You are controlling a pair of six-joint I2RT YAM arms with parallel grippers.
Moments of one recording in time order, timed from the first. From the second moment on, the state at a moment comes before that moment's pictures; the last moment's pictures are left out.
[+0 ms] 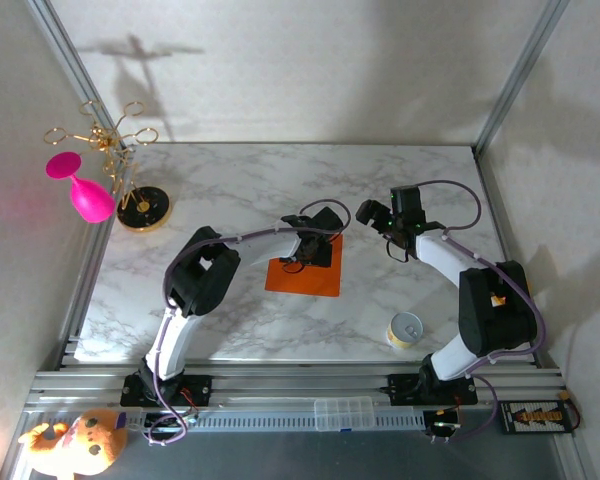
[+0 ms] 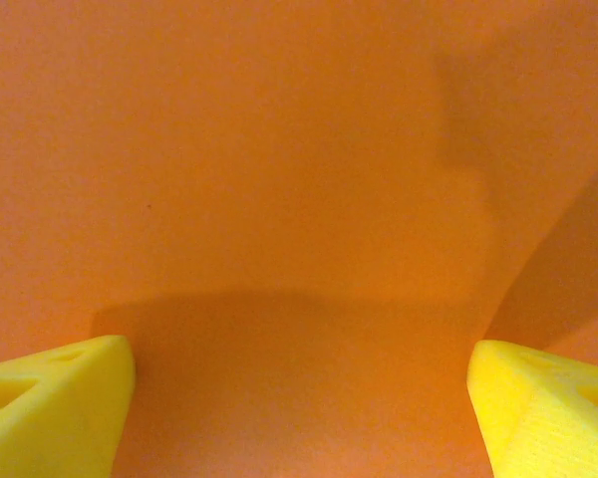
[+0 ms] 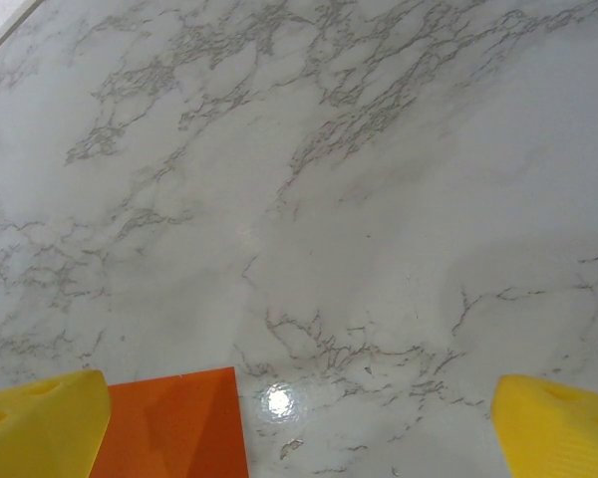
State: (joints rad) left arm -0.79 2.17 1.59 -0.69 -0.24 -0.70; right arm 0.26 1.57 0.92 -0.15 -0.05 0.68
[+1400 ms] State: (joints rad) left arm -0.54 1.83 1.05 0.03 0.38 -0.90; right arm 0.24 1.50 0.80 0.10 -0.40 0.69
